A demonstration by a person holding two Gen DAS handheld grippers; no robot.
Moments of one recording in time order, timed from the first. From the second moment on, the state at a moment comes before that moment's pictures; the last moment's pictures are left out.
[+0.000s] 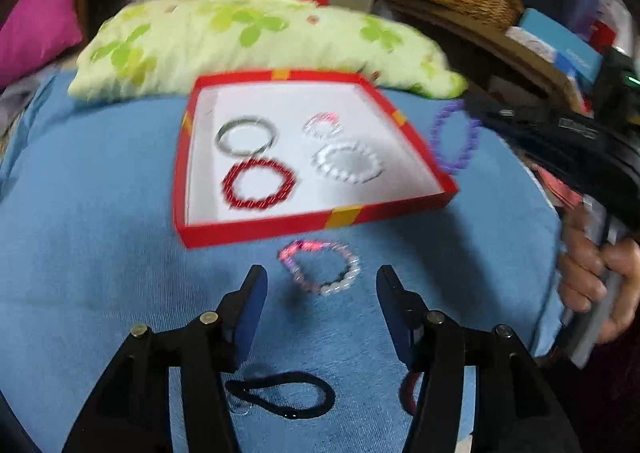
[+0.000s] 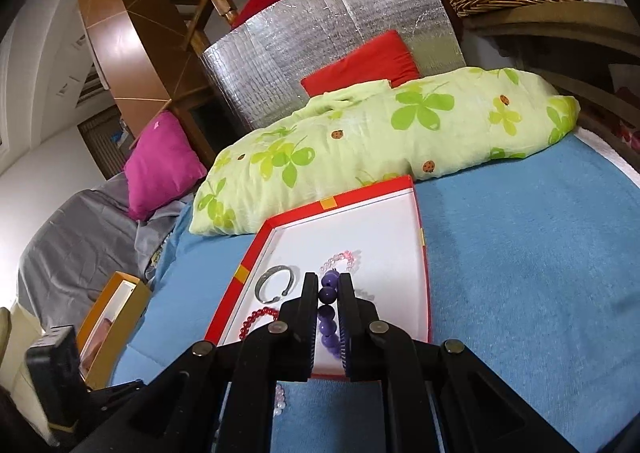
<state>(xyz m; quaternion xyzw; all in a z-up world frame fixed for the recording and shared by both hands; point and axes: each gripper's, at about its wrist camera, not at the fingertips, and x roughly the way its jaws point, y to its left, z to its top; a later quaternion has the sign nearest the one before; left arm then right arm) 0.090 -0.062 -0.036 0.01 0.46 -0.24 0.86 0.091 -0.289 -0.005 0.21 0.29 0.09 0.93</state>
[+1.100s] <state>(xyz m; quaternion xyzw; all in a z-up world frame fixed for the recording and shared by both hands) 0.081 -0.083 -0.014 0.00 0.41 -0.27 0.87 0.104 -0.305 -0.005 0.22 0.28 0.08 0.93</state>
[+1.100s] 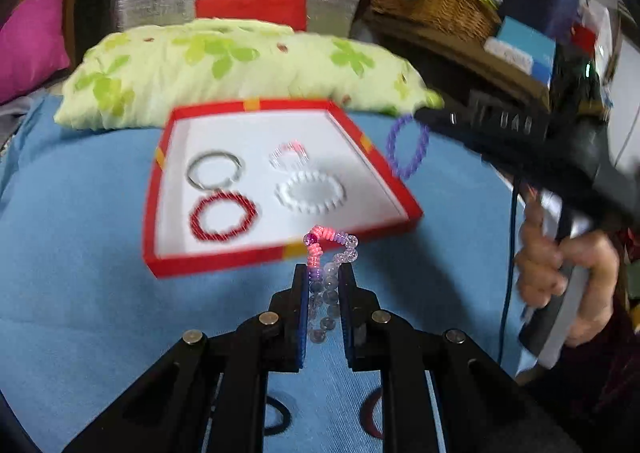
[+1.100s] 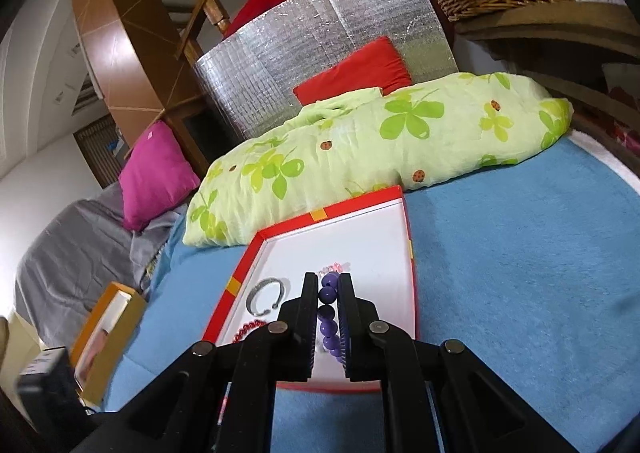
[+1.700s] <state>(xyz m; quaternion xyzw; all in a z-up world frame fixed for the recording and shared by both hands) 0.280 -0.113 -0.017 0.01 0.45 -0.20 0.87 0.203 -0.322 -0.035 0.30 0.31 0.08 0.90</state>
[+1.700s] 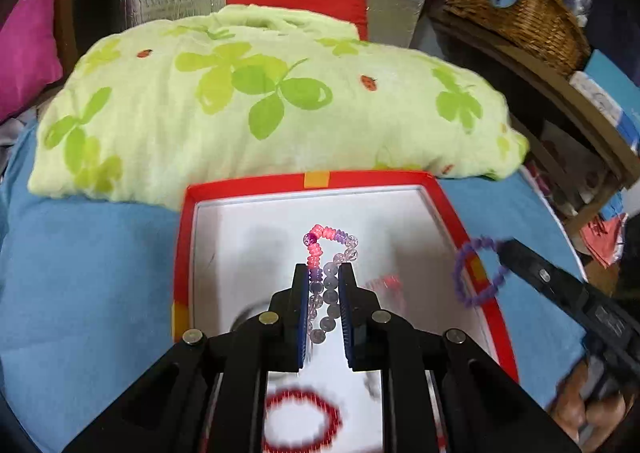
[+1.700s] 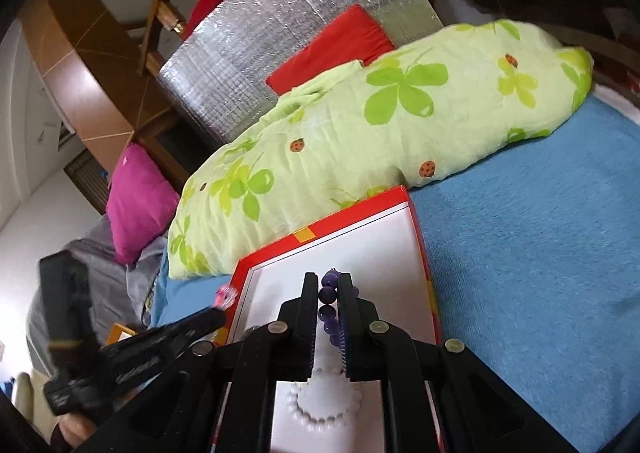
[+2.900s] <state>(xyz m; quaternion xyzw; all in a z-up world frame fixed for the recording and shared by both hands) 0.117 0.021 -0.025 -0.06 0.45 -0.06 0.89 0.147 -0.287 -0.033 0.22 0.39 0.09 0.89</state>
